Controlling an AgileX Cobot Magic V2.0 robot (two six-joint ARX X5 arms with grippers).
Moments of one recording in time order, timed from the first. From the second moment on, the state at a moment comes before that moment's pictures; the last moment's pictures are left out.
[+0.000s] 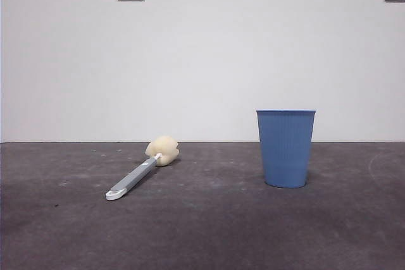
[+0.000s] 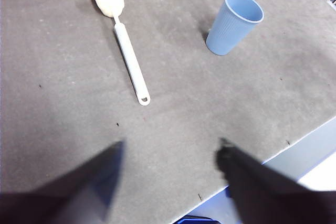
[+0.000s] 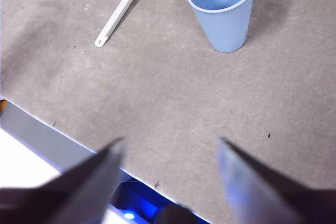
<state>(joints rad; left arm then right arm) 0.06 0.54 0.81 -1.00 0.60 0.09 0.08 0.69 0.87 -1.03 -0.50 -0.15</state>
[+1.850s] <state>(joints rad) -0.54 1.74 1.01 -0.36 -0.09 -0.26 0.09 0.69 0.87 -1.03 -0.50 -0.11</state>
